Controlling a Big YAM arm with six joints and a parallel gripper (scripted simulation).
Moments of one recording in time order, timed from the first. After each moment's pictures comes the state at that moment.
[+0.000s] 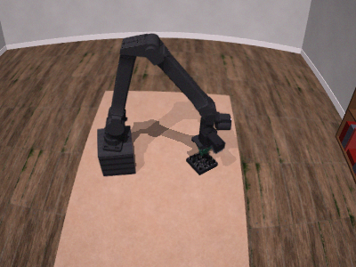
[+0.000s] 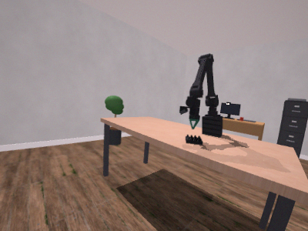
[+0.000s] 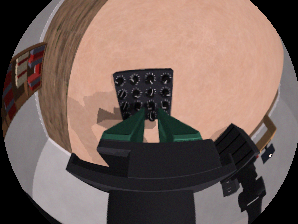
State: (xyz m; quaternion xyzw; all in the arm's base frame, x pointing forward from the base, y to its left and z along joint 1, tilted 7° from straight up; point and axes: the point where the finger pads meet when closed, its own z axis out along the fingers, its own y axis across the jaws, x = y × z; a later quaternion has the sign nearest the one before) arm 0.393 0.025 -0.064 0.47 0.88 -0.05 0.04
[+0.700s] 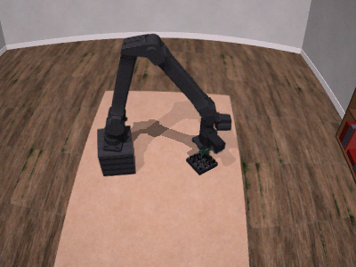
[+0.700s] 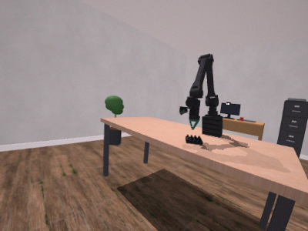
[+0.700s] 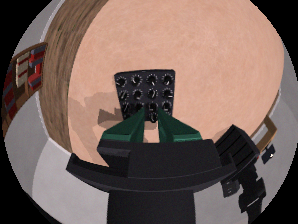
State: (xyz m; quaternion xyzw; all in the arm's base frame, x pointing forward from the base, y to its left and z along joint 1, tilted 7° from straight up) arm 0.396 0.025 -0.067 0.47 0.88 -0.04 0.04
